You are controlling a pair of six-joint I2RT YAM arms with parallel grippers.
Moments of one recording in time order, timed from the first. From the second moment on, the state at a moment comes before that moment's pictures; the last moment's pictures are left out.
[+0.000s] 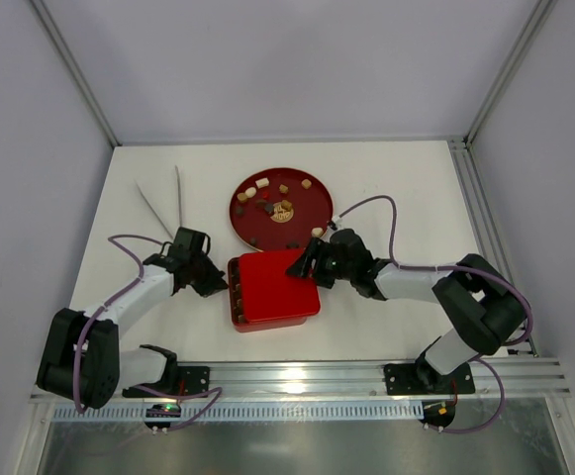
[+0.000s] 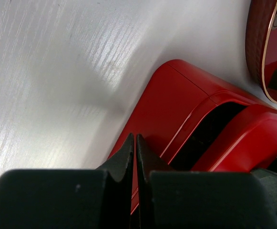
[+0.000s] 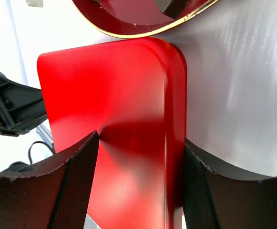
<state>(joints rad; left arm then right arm) -0.31 1.25 0.62 -0.45 0.10 -1.02 0.69 1.56 0.61 0.33 -0.23 0.99</state>
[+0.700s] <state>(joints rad) -0.32 1.27 0.62 -0.45 0.09 -1.01 0.75 1.57 0.70 0.21 -0.13 0.91</state>
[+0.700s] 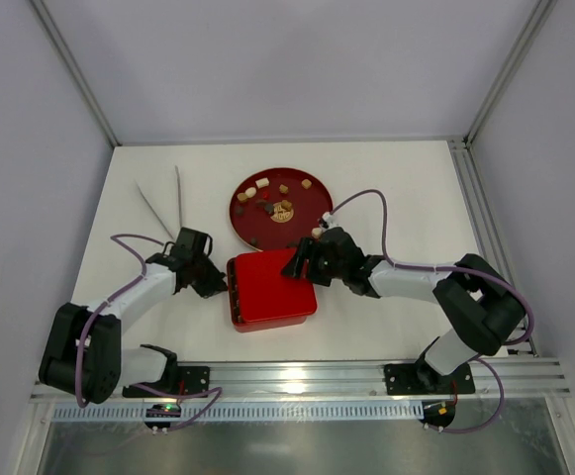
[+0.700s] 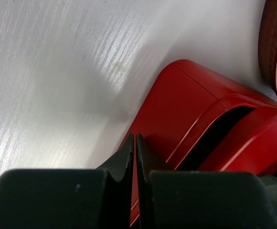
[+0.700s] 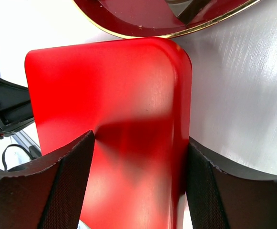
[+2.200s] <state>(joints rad) -0.34 1.30 0.63 -0.45 0.10 -1.01 0.83 1.56 0.82 -0.01 -0.04 0.78</state>
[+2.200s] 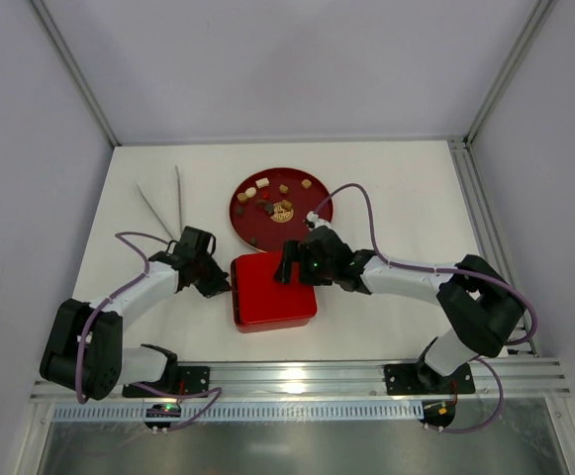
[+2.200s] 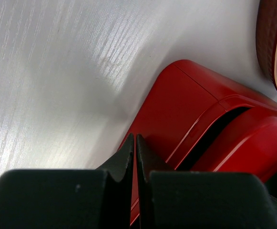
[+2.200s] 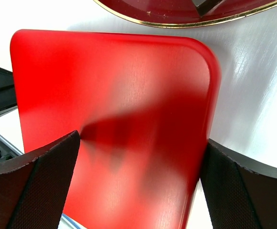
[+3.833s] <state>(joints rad) -0.36 1.30 0.64 -0.45 0.10 -1.02 0.87 1.64 1.03 -0.29 0.08 0.78</state>
